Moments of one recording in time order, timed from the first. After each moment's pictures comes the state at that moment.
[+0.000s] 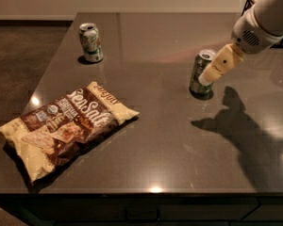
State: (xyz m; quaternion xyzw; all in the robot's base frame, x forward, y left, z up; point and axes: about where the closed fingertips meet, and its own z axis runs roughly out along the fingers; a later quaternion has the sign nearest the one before) arm 0.569 -0.209 0.947 -0.41 0.87 0.01 0.26
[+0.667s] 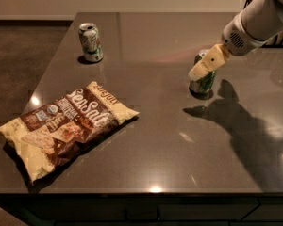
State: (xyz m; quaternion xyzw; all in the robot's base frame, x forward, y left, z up) arm 0.604 -0.202 0.924 -0.35 0.89 0.03 0.28
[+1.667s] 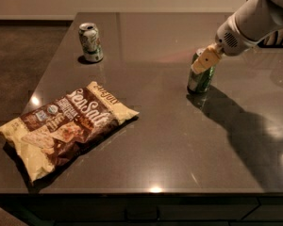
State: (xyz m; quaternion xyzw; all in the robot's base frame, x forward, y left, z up) arm 0.612 -0.185 0.917 -0.36 0.89 0.06 0.27
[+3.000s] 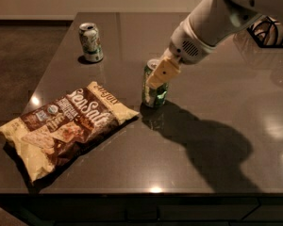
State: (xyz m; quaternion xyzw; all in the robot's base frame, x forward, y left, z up) arm 0.547 -0.051 0.927 -0.53 0.80 0.15 0.26
